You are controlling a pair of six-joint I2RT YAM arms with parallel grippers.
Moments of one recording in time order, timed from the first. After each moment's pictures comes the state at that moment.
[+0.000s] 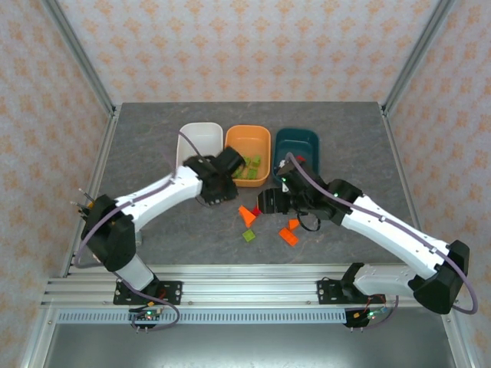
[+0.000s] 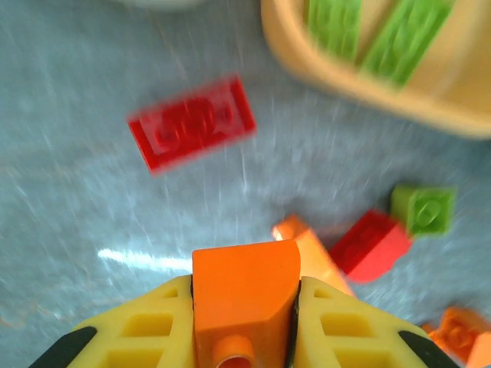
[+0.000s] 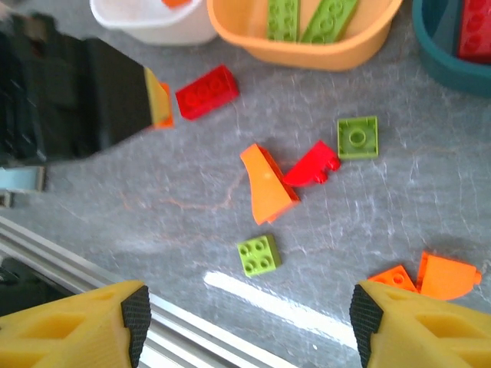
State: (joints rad) left arm -0.60 1.60 1.33 -0.97 -0.09 -0.96; right arm 0.82 1.17 1.13 -0.83 -0.02 0.68
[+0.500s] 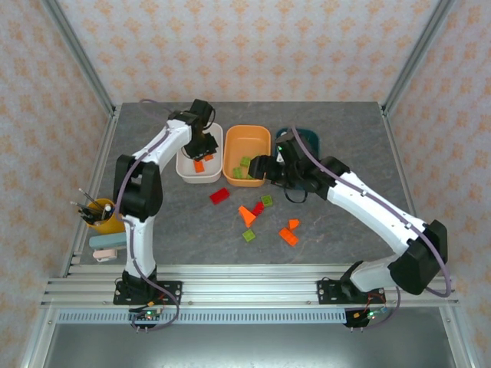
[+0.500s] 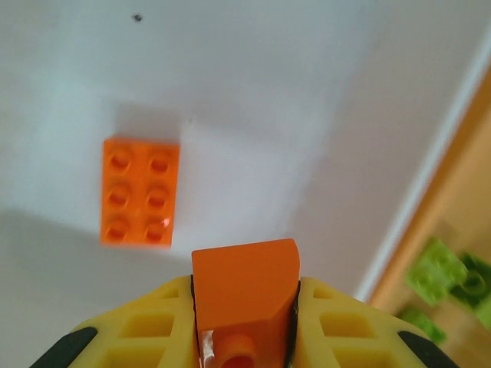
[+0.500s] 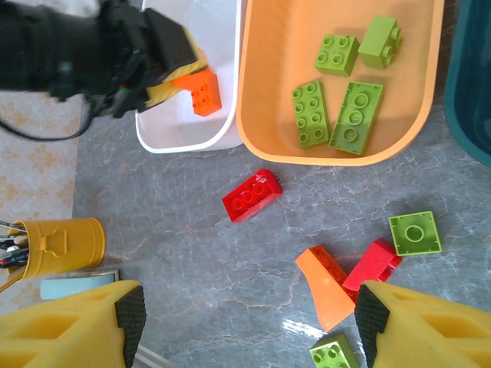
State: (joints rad) left arm -0.24 2.13 1.83 -0.99 0.04 -0.77; right arm 0.69 1.37 1.26 -0.66 -0.12 0.81
